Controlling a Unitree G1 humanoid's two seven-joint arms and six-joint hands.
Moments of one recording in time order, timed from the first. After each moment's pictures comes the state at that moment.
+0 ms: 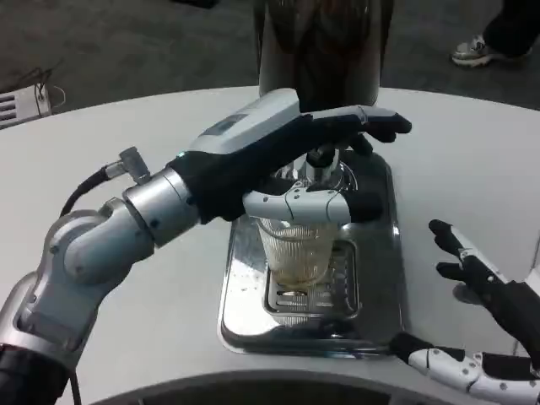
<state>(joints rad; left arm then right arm) -0.88 0.49 -0.16 0.36 0.21 -0.56 -0.49 0.13 -0.29 -0.16 -0.77 -0.28 0.28 0.43</state>
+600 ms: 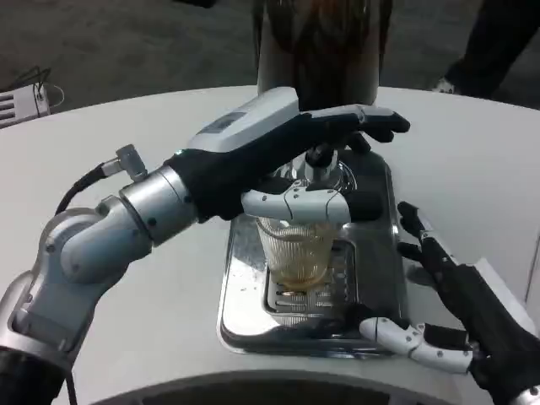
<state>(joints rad) -0.87 0.51 -0.16 0.31 0.21 -0.53 -0.49 -0.03 -0.20 0.01 -0.46 -0.28 0.16 0.20</state>
